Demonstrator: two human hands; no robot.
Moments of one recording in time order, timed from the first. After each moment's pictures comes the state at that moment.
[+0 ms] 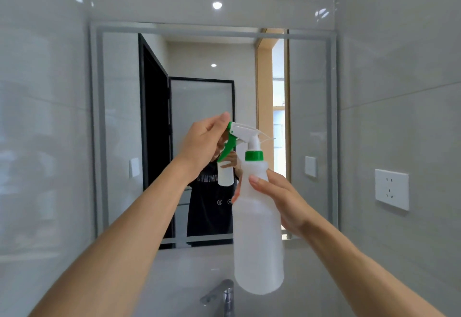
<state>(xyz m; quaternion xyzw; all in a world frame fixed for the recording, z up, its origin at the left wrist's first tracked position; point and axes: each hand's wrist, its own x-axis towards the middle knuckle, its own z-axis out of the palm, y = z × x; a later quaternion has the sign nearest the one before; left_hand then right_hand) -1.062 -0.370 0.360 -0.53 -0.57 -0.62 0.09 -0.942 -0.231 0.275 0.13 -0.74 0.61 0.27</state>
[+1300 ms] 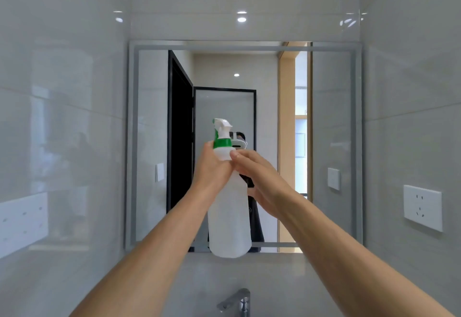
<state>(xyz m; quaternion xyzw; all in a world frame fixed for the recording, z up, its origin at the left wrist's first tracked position) -1.057 -0.380 0.334 -0.32 -0.67 -0.66 0.13 -0.989 -0.277 0.321 0.07 -0.73 0.62 0.27</state>
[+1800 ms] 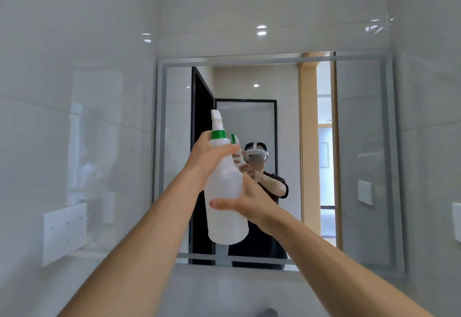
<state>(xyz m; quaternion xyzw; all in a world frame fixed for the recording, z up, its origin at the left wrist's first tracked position) -1.086 -0.435 0.381 -0.32 -0.64 -0.69 0.09 -1.057 -0.307 0.308 0.12 -0.83 0.48 0.25</state>
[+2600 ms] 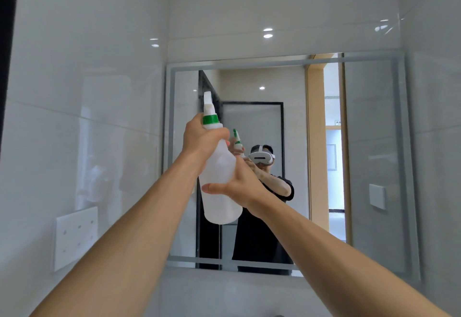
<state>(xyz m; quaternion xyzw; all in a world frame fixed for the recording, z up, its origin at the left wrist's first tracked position) -1.105 -0.453 0.417 -0.30 -0.62 -0.70 0.21 -1.100 -0.336 0.340 0.10 -0.83 0.43 0.32</state>
